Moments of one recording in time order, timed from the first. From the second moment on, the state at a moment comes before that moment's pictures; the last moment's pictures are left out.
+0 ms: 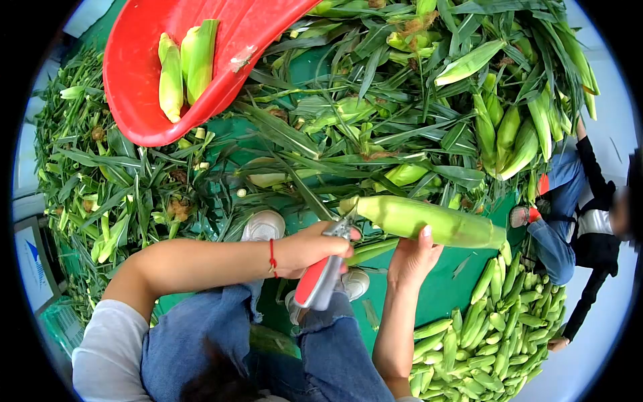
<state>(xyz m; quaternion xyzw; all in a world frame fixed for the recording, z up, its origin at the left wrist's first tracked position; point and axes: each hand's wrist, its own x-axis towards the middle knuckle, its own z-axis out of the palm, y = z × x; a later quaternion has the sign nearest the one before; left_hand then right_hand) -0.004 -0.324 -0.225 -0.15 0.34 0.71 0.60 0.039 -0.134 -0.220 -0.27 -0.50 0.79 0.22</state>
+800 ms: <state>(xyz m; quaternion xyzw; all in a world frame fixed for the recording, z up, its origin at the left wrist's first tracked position) -0.011 -0.334 -0.247 0.21 0.66 0.62 0.37 0.047 -0.174 -0.217 -0.32 -0.57 0.75 0.06</state>
